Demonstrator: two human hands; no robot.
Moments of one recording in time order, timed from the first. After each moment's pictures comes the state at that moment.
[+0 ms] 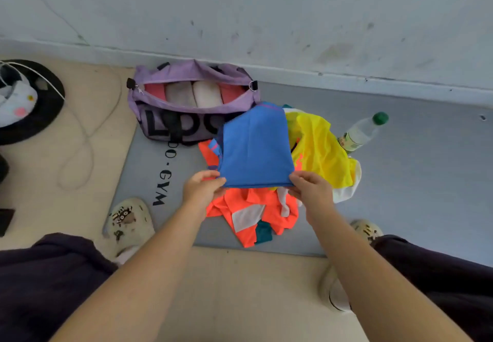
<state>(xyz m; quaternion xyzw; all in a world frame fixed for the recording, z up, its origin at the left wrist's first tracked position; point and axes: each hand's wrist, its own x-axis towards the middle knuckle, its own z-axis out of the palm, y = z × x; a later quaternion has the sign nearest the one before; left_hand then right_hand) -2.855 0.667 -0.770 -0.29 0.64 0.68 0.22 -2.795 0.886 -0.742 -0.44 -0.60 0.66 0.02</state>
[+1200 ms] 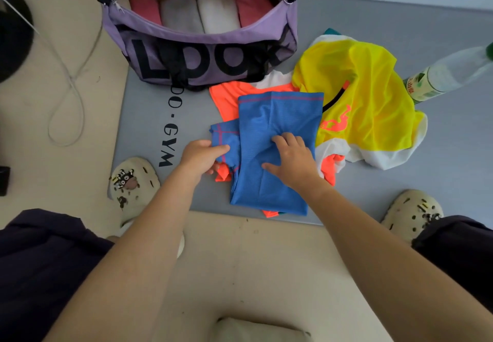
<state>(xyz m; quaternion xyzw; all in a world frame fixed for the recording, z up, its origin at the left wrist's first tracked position) -2.887 0.617 -0.879 -0.23 0.79 0.45 0.34 -2.827 0.833 -0.882 -0.04 -0.96 0.18 -0.20</state>
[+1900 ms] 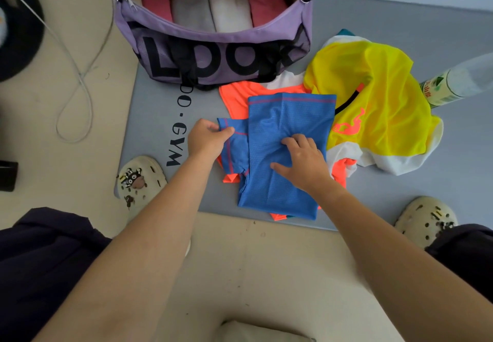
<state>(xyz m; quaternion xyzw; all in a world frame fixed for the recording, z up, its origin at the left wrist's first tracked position) -2.919 0.622 -0.889 -0.25 0.86 0.40 0.21 -2.829 0.834 -0.882 -0.05 -0.96 0.19 -0.19</state>
